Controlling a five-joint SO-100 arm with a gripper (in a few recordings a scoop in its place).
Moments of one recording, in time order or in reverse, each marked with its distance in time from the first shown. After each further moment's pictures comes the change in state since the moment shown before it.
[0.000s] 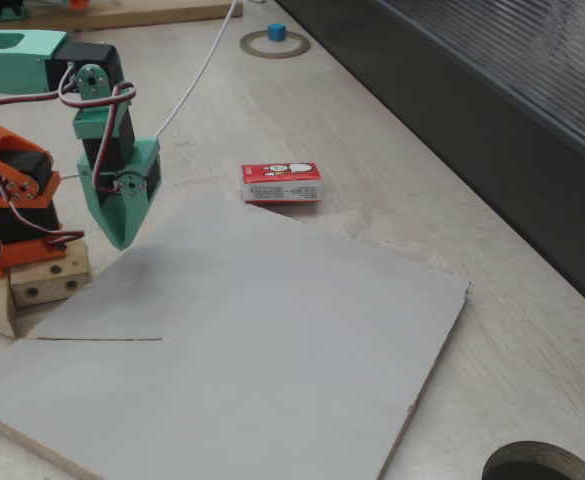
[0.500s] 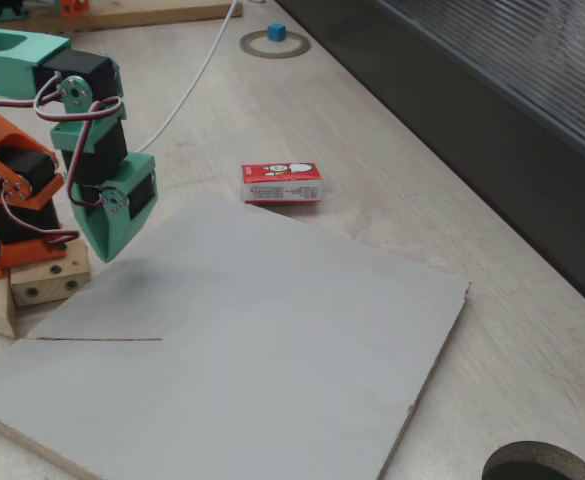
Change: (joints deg) arm 15.2 0.0 0.4 0.0 0.0
